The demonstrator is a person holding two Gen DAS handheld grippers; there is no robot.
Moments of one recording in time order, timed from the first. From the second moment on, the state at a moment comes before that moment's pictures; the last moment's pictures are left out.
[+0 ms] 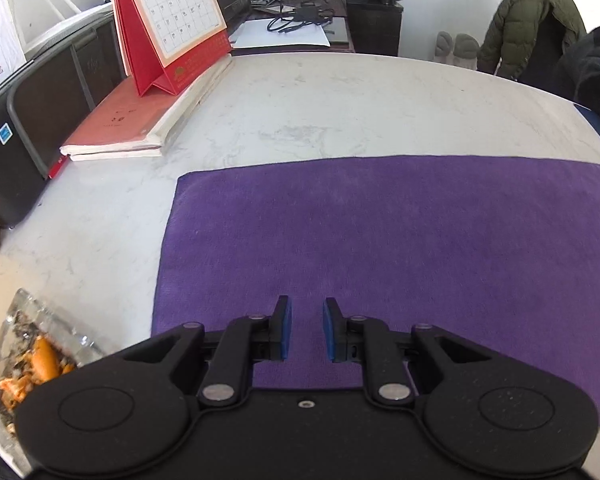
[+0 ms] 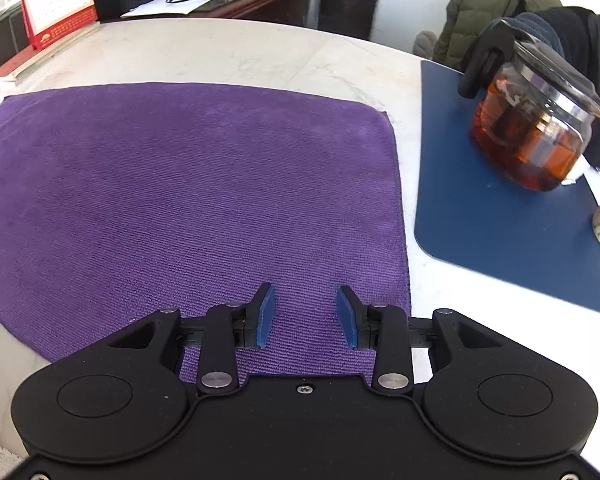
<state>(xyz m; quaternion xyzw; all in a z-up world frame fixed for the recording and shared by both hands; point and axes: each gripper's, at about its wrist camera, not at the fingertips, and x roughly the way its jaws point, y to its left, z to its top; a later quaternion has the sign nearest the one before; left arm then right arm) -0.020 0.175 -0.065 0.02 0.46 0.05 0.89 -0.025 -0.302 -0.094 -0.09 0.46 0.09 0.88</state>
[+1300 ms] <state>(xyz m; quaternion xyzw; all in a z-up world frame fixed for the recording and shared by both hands) -0.048 0.170 -0.077 0.04 0.47 0.04 0.88 -0.050 -0.299 -0.062 -0.05 0.50 0.06 0.86</state>
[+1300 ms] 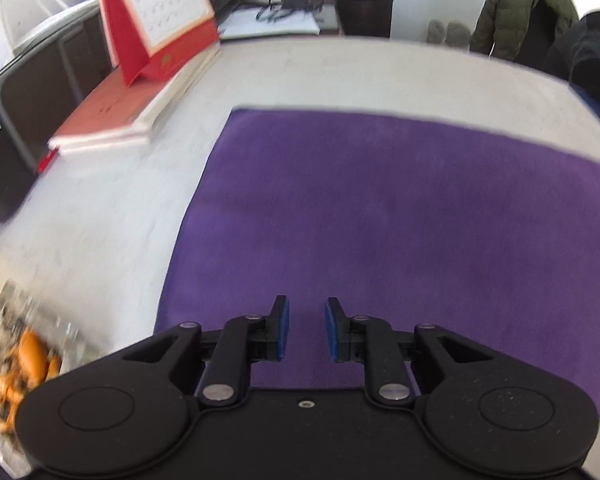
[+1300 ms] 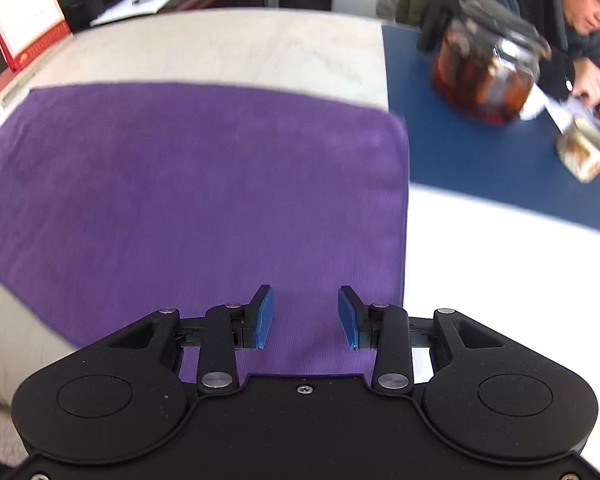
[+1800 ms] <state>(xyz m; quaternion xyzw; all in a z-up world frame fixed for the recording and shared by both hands) -0.093 0.170 -0.074 -0.02 0.49 0.09 0.87 -0.021 -0.304 -0.084 -0.08 0.51 0.13 0.85</state>
